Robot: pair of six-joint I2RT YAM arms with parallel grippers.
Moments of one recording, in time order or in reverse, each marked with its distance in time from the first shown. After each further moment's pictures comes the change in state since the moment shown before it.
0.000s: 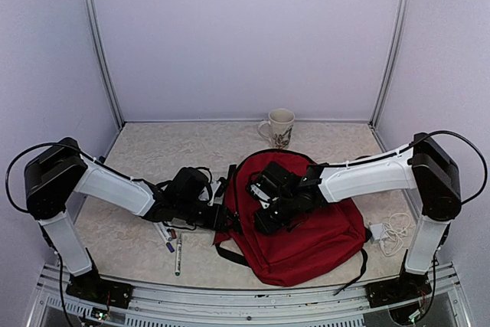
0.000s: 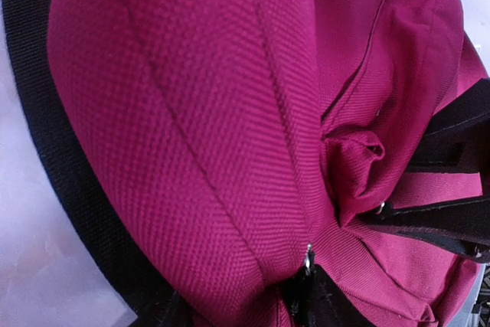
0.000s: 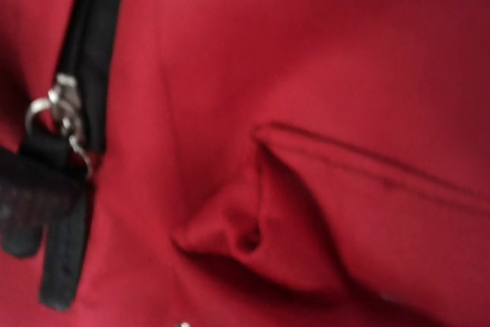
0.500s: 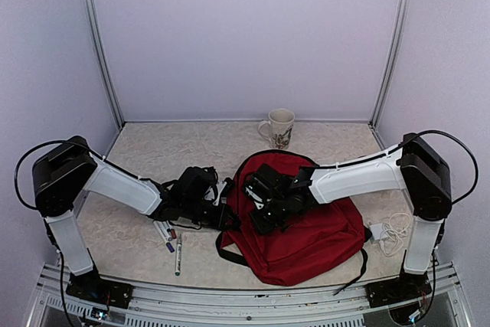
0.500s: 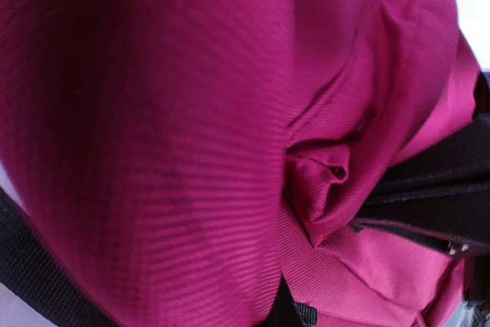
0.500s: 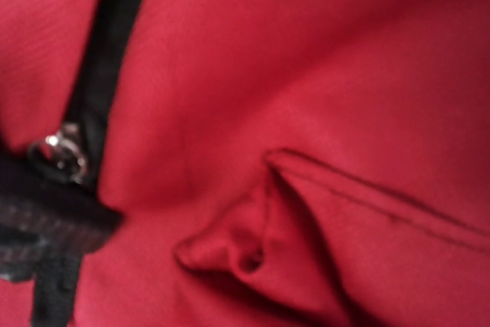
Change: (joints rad) left arm -0.006 0.062 0.045 0.024 0.043 -0.014; right arm 0.019 0.066 0.056 -0.004 0.056 0.005
